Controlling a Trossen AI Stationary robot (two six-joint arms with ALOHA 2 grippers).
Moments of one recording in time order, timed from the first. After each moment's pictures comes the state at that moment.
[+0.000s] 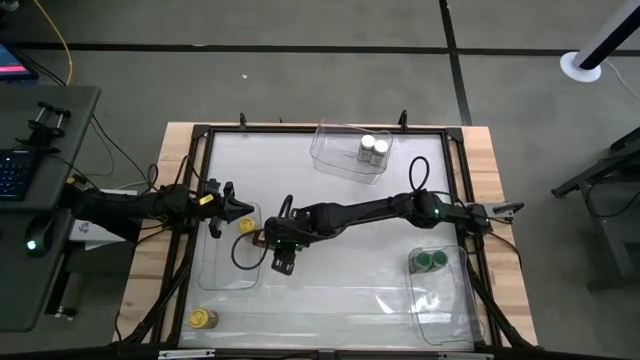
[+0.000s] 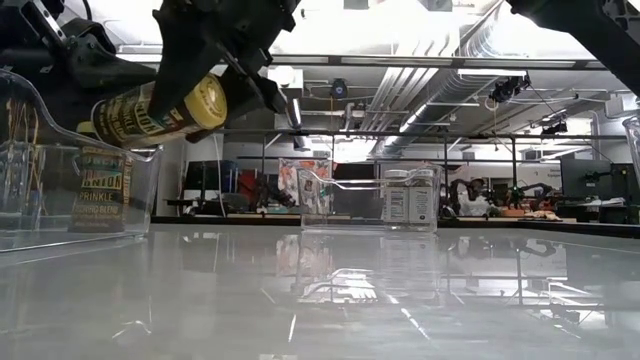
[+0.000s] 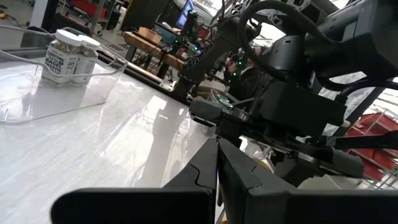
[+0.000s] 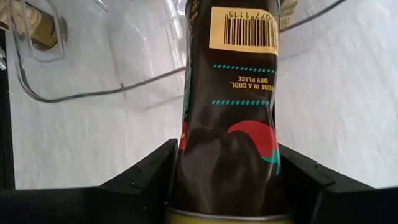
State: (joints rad) left arm -0.06 0.10 0.01 0.09 -0.06 -0.49; right arm 0.17 2.44 2.36 -0.92 0.03 0.44
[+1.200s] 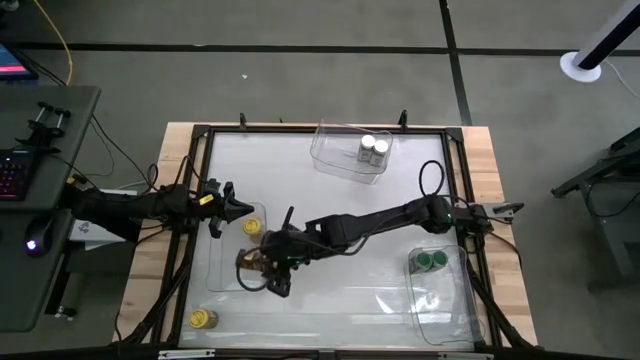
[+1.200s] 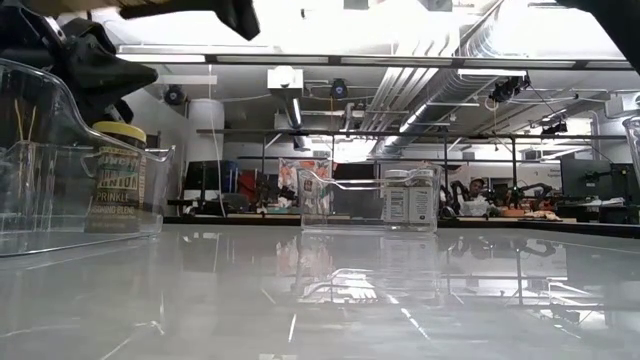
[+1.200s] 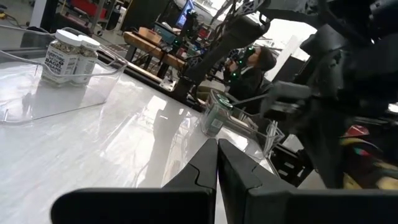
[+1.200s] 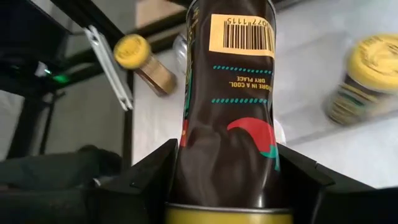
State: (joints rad) left arm -0.06 0.10 0.01 0.09 -0.06 -0.49; right arm 0.26 2.35 2.36 -0.72 0.00 0.50
